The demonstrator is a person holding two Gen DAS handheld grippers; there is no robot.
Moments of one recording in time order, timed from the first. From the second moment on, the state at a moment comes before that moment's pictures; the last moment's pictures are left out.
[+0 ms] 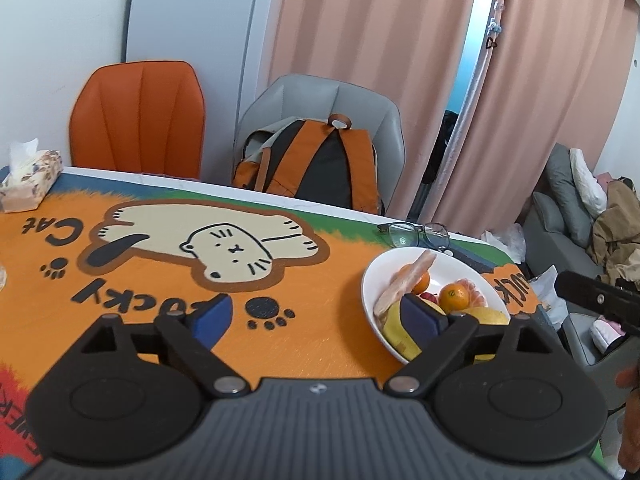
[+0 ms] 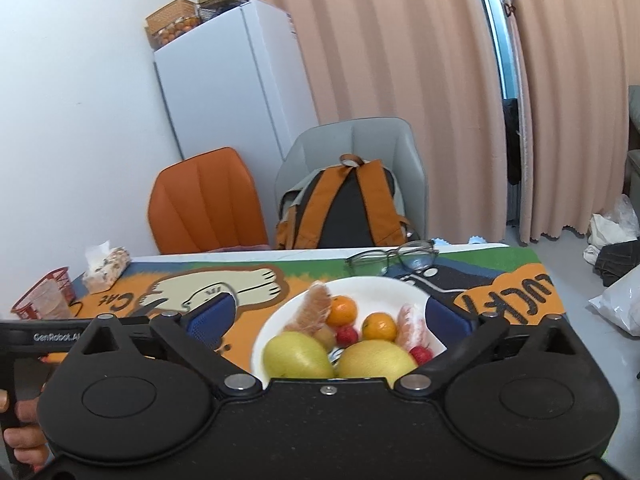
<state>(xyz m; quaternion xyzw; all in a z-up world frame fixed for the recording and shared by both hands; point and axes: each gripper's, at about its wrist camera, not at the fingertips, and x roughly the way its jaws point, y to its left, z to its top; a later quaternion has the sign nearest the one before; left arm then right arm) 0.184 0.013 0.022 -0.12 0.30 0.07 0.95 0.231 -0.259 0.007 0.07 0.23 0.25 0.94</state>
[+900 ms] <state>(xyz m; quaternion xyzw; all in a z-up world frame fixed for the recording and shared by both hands) 0.087 0.013 0.050 -0.11 0.29 0.05 0.95 0.138 -0.260 0.037 0.07 0.23 0.27 0.93</state>
